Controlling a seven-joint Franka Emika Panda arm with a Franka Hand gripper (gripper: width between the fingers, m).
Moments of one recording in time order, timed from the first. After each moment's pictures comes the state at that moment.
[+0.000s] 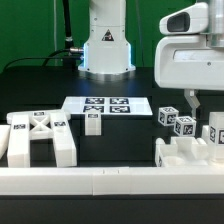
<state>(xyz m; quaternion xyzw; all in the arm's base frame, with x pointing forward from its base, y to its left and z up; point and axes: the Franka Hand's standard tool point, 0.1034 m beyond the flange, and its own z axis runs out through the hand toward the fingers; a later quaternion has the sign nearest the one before) 0.639 0.126 0.087 -0.97 0.25 -0.03 0.05</state>
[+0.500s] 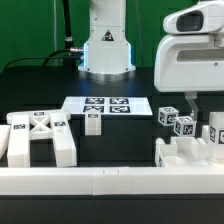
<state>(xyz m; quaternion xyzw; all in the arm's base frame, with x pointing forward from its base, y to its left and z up) 0.639 0.124 0.088 -1.00 0.04 -0.04 0.03</state>
